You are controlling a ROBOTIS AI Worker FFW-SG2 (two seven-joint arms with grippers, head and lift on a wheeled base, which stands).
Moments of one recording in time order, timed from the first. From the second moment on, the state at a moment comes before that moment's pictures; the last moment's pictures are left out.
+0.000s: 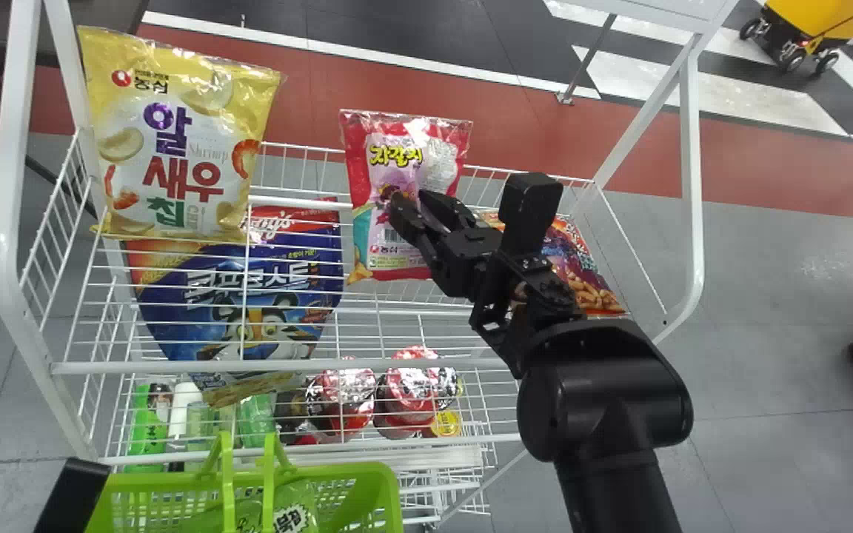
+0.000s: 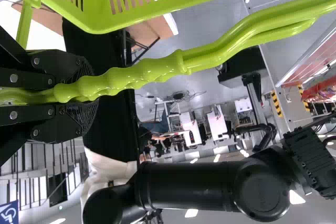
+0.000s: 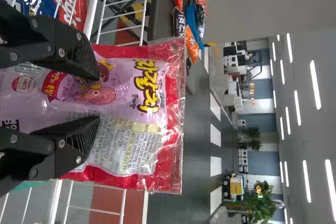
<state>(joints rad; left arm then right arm) 0.42 0.13 -0.17 -2.13 0.10 1.47 -1.28 0.09 -0.12 -0.03 -1.83 -0.12 0.41 0.29</state>
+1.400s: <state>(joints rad) 0.42 0.12 -0.17 -2.15 0.09 1.46 -1.26 0.73 -0.11 -0.28 -2.63 -0.41 1.37 0.51</state>
